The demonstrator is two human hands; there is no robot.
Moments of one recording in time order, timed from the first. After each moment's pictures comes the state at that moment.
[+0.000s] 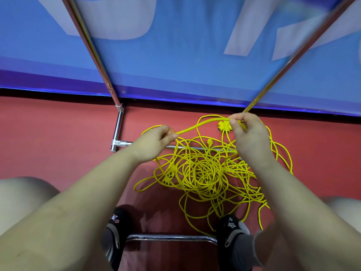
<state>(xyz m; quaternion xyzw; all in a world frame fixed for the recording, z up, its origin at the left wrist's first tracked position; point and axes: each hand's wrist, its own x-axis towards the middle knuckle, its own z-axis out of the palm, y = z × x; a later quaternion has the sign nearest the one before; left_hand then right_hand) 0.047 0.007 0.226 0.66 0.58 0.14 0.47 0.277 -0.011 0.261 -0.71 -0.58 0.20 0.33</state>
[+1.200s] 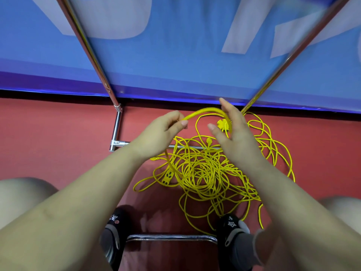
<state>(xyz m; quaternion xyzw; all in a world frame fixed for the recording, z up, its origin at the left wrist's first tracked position) 0.067 0.010 0.255 0.68 0.49 0.27 0.47 0.264 -0.018 0.260 -0.62 -0.65 0.29 0.32</state>
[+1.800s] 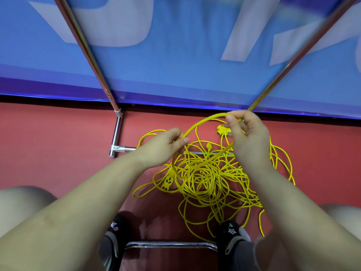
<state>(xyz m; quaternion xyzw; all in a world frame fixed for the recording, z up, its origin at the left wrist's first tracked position) 0.067 0.012 0.240 0.67 0.53 0.14 0.50 0.264 -0.007 0.274 -0.66 -0.53 0.26 0.47</state>
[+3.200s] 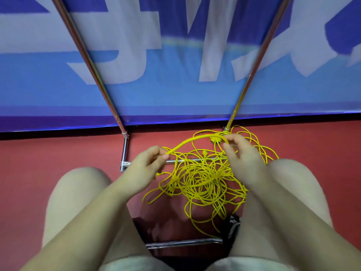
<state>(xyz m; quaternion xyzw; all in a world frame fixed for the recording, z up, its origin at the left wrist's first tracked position) 0.041 -0.106 0.327 0.64 0.51 0.28 0.50 0.283 -0.128 0.335 -0.69 -0.59 0.26 0.33</state>
